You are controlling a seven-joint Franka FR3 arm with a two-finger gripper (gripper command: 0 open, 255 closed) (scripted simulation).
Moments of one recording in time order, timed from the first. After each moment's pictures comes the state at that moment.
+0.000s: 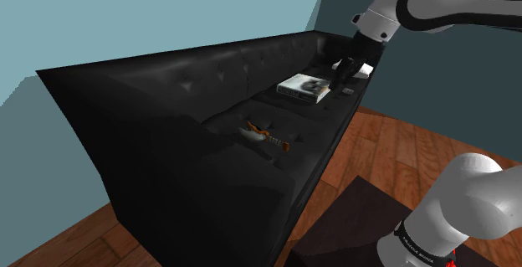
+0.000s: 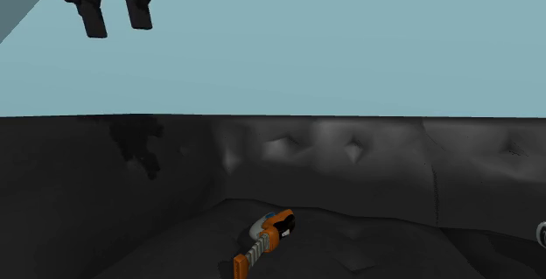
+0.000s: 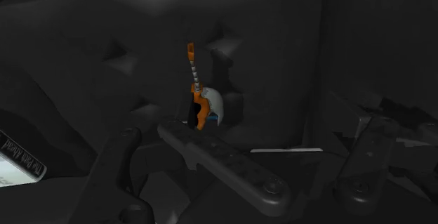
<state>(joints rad) 0.02 -0.71 -0.04 -2.38 0.02 1.89 -0.10</state>
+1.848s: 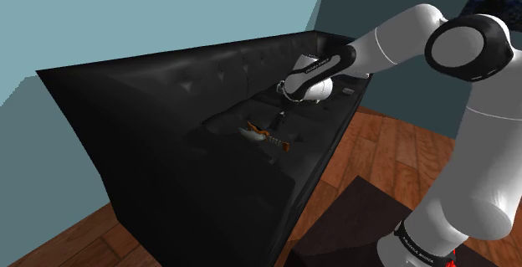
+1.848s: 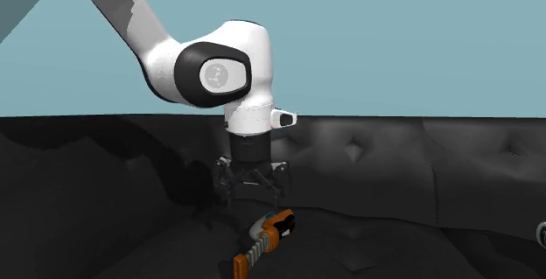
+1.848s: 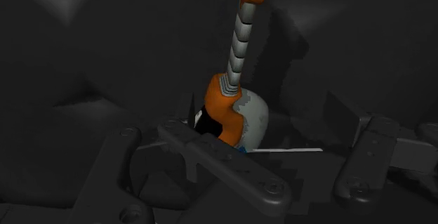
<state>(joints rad) 0.06 0.27 -0.16 -2.14 0.25 2.55 -0.63</state>
